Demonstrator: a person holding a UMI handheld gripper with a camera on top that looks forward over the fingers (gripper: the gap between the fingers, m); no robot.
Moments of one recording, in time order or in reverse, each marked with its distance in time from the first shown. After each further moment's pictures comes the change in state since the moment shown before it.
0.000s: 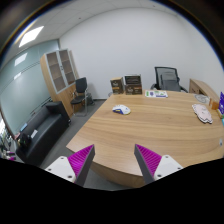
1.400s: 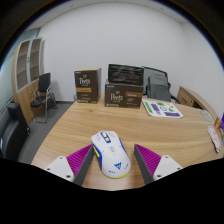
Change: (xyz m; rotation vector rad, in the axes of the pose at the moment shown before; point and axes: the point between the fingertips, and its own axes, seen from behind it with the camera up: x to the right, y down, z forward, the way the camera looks) arm 0.090 -0.130 0.422 0.018 0.387 -0.037
